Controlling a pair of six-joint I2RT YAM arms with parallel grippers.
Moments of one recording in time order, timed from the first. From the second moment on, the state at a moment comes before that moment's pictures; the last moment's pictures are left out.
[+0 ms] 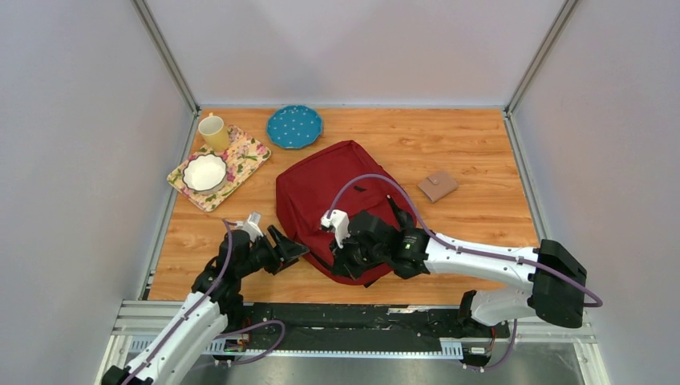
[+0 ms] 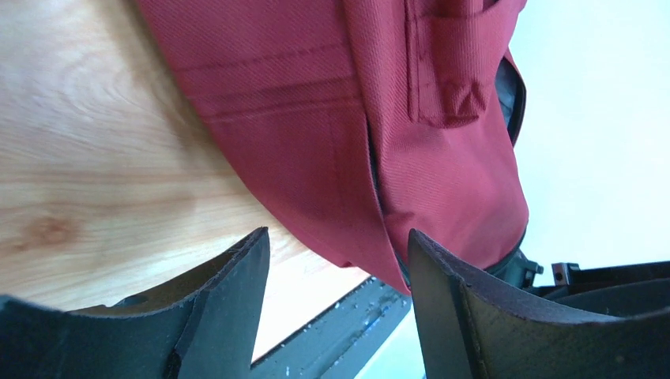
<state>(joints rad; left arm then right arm) -0.36 0.43 0.11 -0.21 0.40 -1.06 1.16 1.31 0.87 -0.25 -0.22 0.30</state>
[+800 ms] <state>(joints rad) -0.62 0.68 0.07 0.09 0.19 -1.22 1.16 1.31 0.83 -0.22 -0.26 0.31</state>
